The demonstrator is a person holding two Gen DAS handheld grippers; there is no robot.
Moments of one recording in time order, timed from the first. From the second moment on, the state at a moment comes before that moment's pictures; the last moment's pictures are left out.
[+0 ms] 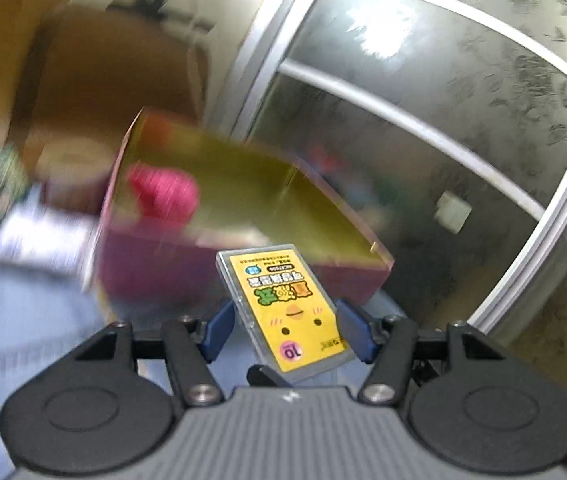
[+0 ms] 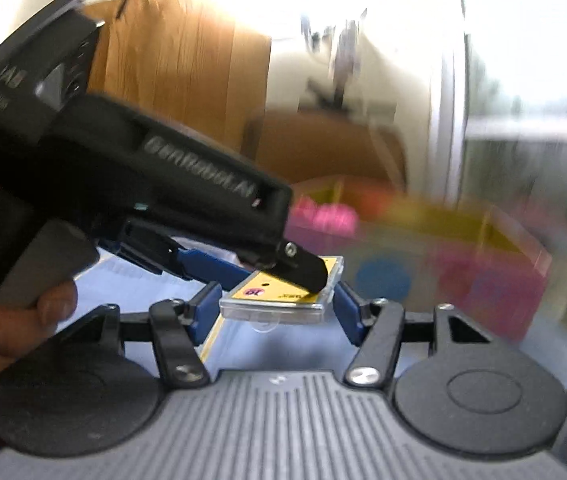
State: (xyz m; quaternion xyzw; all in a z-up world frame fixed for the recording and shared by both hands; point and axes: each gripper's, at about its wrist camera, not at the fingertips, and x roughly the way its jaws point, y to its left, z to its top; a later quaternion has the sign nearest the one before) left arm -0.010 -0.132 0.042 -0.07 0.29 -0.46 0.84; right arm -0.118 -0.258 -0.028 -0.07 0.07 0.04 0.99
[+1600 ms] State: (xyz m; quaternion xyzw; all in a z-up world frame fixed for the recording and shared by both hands) left arm 0.043 0.069 0.002 -0.15 0.21 -0.20 0.94; right arm 0.096 -0.147 0.010 -0.17 0.33 0.21 0.90
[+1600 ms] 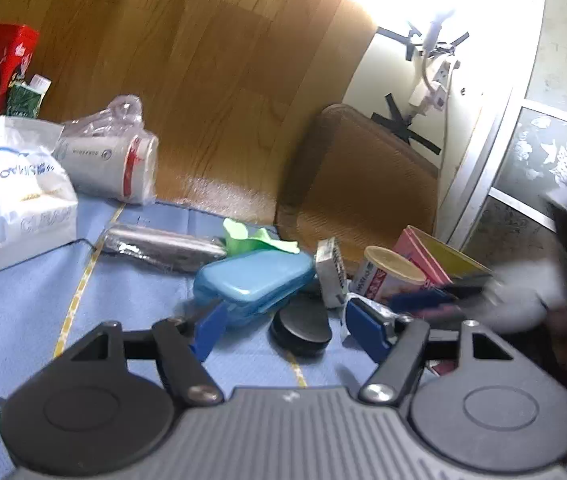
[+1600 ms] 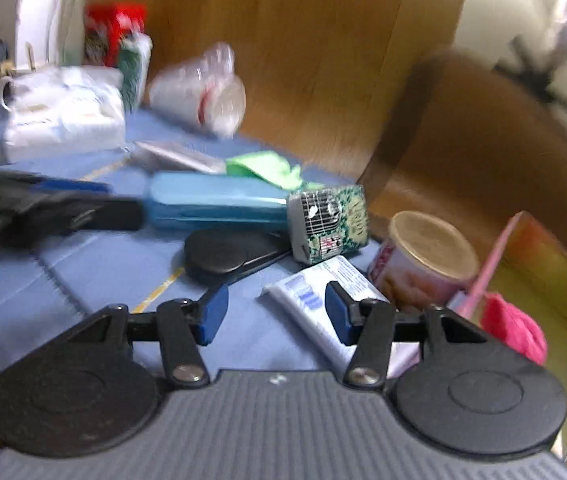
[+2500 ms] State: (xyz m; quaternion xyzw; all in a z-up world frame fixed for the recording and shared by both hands) left arm 0.046 0.089 -0.007 -0.21 0.24 -0.20 0.93; right arm 0.142 -0.158 0.004 -0.03 0.48 0.28 0.83
